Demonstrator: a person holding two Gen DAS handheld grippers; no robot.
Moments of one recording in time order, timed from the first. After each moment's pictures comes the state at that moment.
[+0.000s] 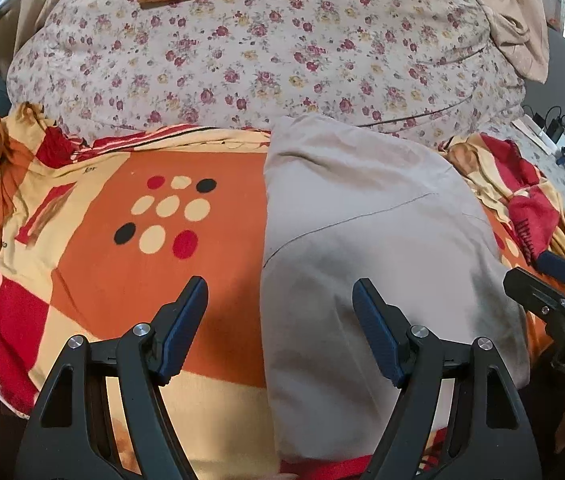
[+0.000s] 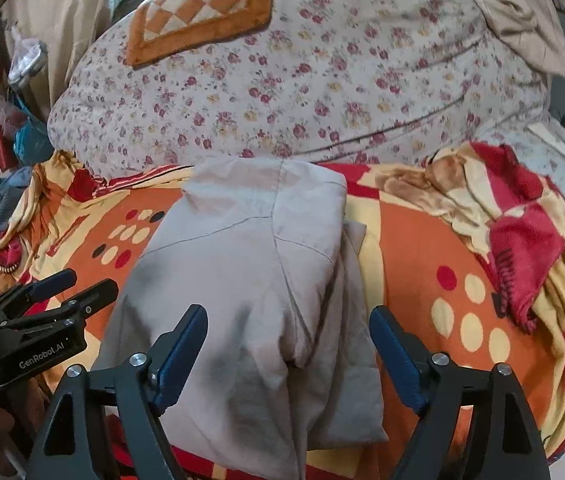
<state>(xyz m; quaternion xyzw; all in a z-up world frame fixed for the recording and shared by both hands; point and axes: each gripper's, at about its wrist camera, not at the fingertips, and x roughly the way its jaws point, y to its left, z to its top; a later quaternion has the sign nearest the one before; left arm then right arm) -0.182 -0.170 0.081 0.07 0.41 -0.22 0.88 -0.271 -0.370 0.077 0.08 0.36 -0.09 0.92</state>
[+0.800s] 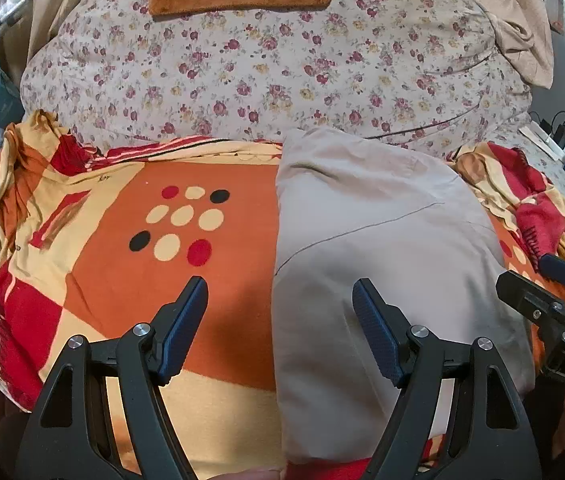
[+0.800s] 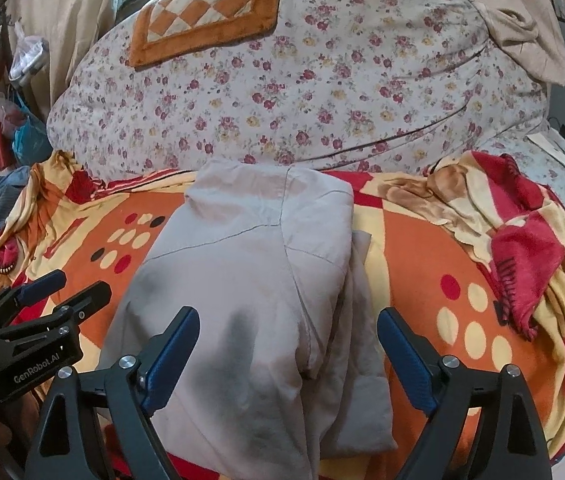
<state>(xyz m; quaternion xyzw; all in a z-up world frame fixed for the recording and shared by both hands) -0.185 -0.165 0.084 0.07 0.39 -0.20 0.90 -0.263 -0.364 0.075 0.08 0.36 -0.09 0.92</state>
